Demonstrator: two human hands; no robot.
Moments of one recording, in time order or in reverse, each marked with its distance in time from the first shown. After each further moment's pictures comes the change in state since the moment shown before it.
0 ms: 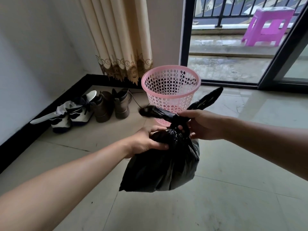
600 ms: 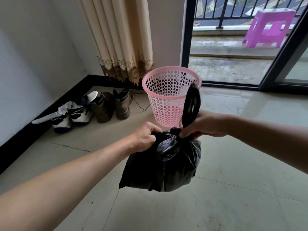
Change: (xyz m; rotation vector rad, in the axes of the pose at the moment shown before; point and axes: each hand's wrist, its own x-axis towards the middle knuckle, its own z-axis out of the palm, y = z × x) left_hand -0.002 0.021 0.002 0.354 0.089 0.188; right_hand -0.005 -0.005 -0.006 -0.515 0.026 -0.161
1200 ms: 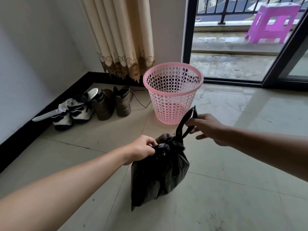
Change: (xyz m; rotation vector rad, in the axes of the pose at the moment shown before) left_hand -0.012 -0.042 0.019 -0.130 -0.066 -0.352; right_hand 0.014 0.040 0.013 0.127 0.407 0.015
